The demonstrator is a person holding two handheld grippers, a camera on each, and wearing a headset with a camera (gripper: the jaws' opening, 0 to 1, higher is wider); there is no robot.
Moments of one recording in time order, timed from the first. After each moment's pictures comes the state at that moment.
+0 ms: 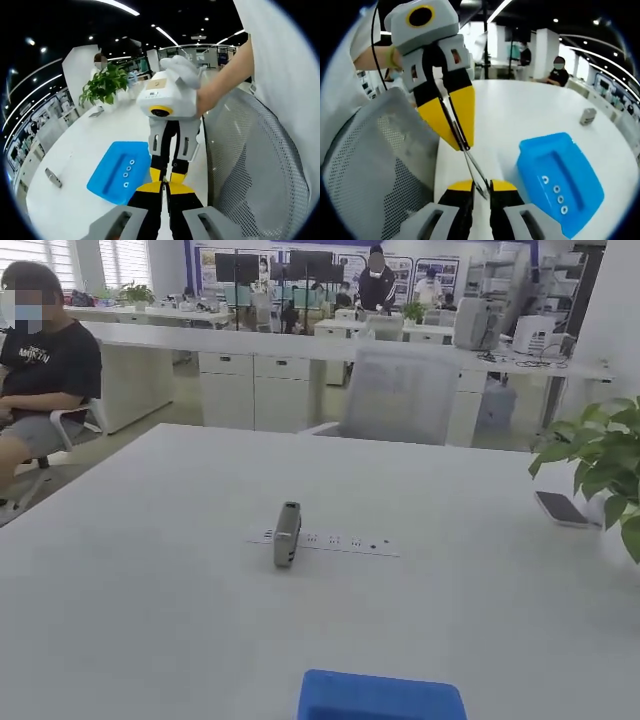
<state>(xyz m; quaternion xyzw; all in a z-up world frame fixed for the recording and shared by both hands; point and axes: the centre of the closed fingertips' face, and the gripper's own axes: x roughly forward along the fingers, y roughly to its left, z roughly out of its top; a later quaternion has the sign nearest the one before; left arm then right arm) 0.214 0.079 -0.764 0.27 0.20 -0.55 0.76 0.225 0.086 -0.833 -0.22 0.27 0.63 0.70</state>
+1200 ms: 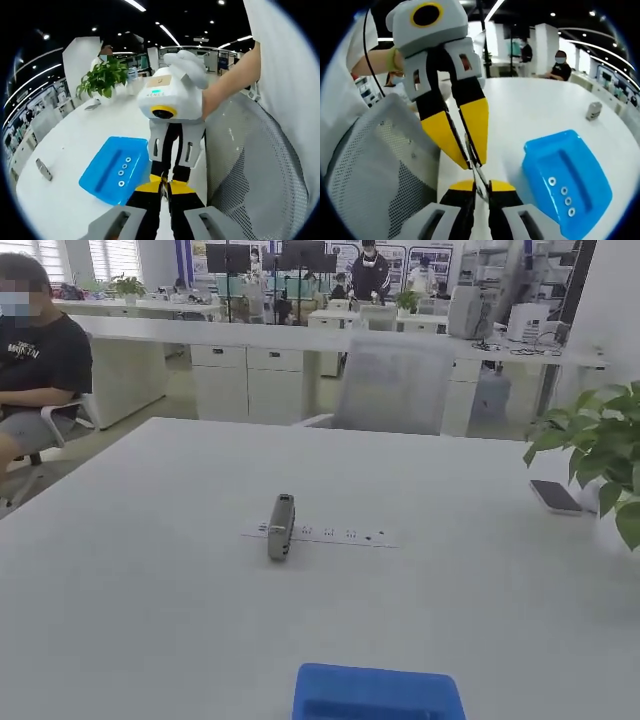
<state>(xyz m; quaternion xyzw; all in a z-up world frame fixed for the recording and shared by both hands) 0.228 0.065 -0.764 0.17 0.21 -0.56 0.79 0.226 0.091 -0.835 -0.20 0.30 0.63 0.69</state>
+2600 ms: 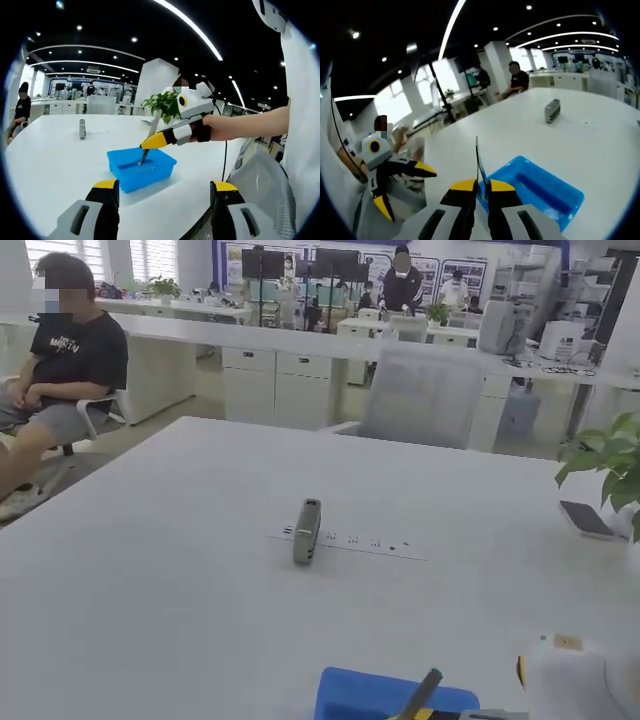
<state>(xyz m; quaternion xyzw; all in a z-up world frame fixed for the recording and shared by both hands) 0.208 0.107 -0.754 -0.05 0.16 -0.36 0.92 0.313 0.086 -0.755 0.01 0.28 0.54 0.79</state>
